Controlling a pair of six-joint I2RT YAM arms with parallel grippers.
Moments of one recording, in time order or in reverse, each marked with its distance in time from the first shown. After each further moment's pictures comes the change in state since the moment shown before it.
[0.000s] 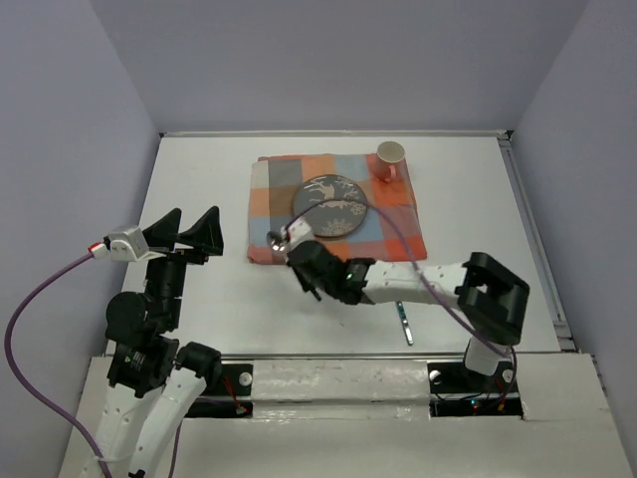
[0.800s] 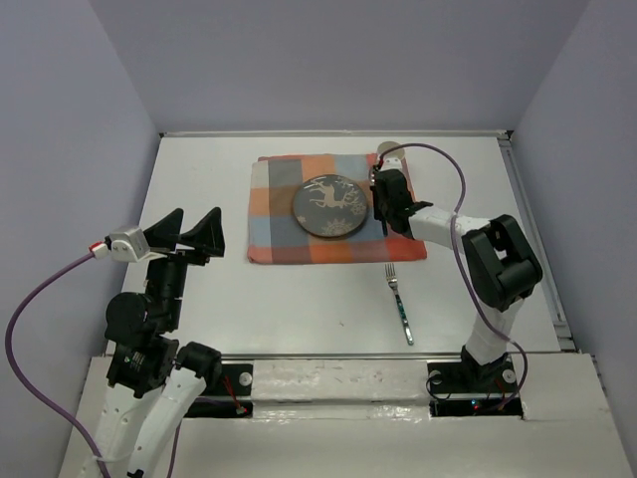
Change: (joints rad) left arm -0.013 -0.002 0.000 0.000 0.007 0.000; right arm -0.711 0.023 -0.023 0.127 -0.013 -0.108
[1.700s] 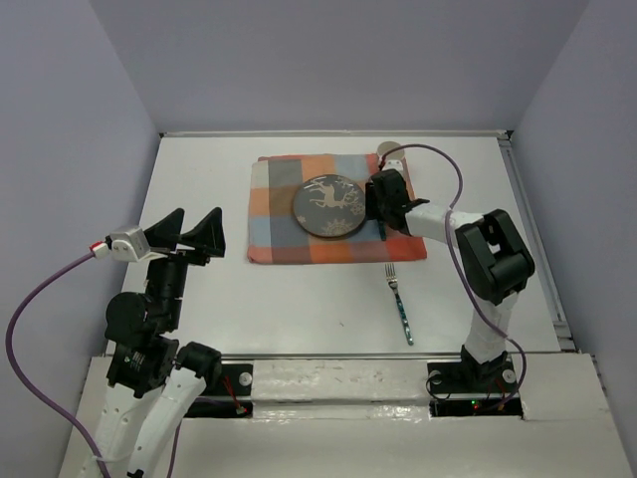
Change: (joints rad) left arm -0.001 0.001 0.000 0.000 0.008 -0.001; right arm -0.023 0.094 0.057 -0.031 0.010 0.082
